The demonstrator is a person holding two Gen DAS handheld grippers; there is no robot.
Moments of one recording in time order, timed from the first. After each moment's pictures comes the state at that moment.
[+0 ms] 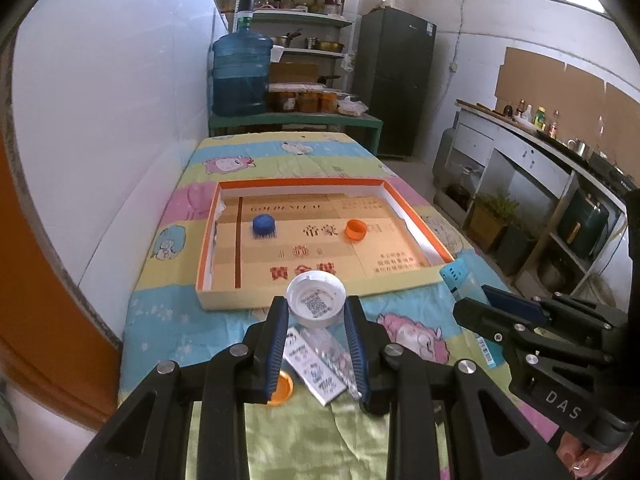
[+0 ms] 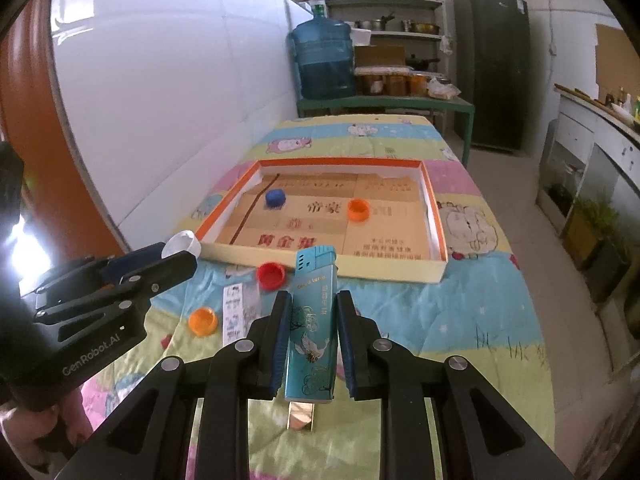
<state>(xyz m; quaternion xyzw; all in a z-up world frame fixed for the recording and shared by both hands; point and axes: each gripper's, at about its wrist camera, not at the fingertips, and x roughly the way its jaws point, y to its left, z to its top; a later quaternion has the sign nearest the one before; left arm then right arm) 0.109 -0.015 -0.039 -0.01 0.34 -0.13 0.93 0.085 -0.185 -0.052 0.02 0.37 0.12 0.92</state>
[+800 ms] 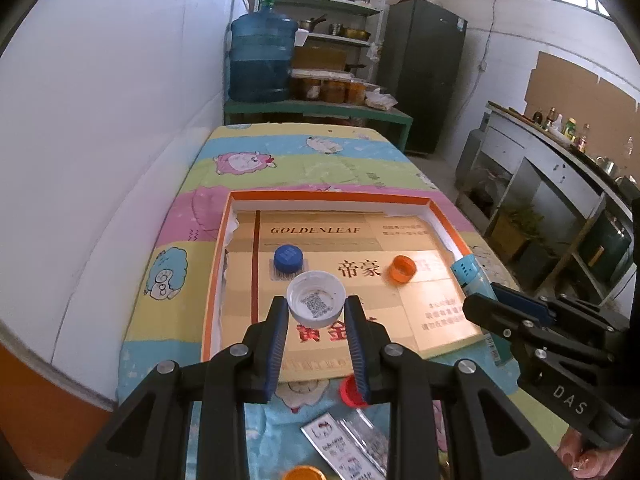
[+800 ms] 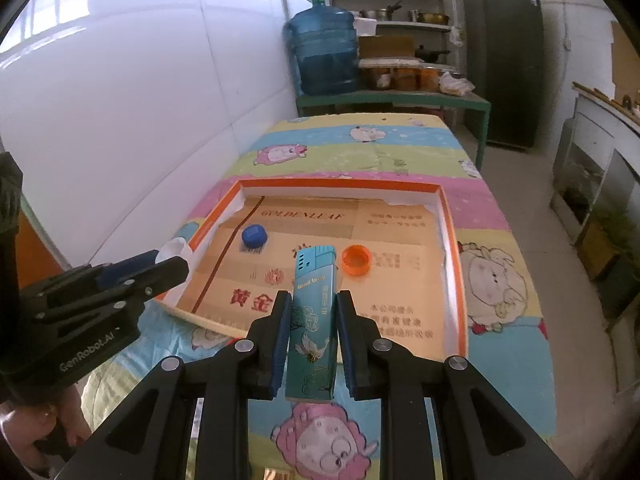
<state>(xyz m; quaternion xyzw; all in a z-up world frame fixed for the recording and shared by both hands) 0.205 -0.006 -0.051 -0.03 0.37 -0.09 0.92 0.191 -0.186 -0.061 0.02 0.38 0.14 0.91</state>
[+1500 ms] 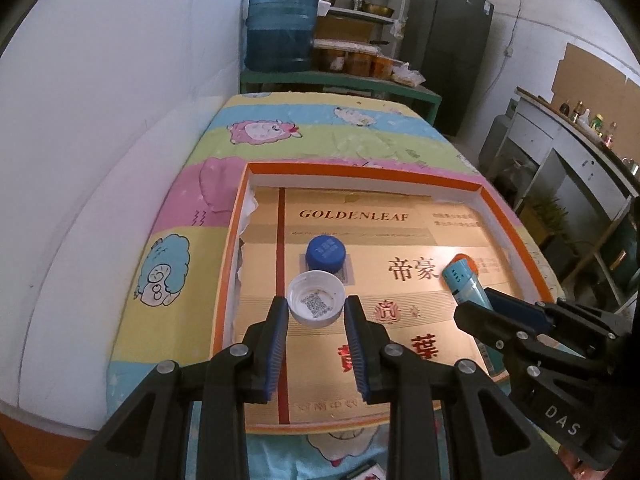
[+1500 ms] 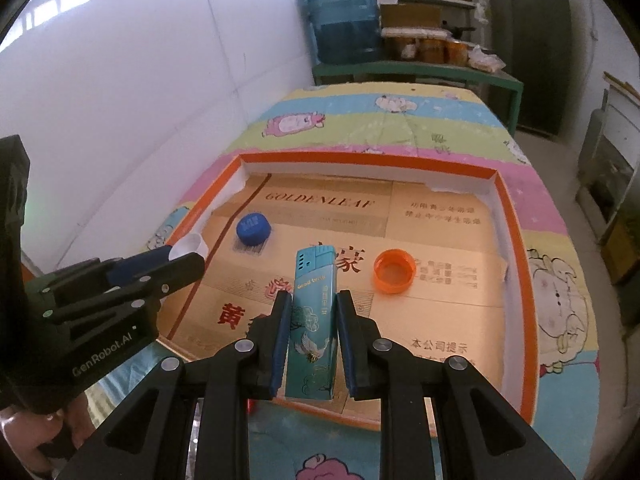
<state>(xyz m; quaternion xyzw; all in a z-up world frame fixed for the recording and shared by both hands) 0.260 0.008 -0.093 -0.03 0.42 -0.06 0.91 0.258 -0.161 -0.108 0.01 0.43 0.17 0.89</state>
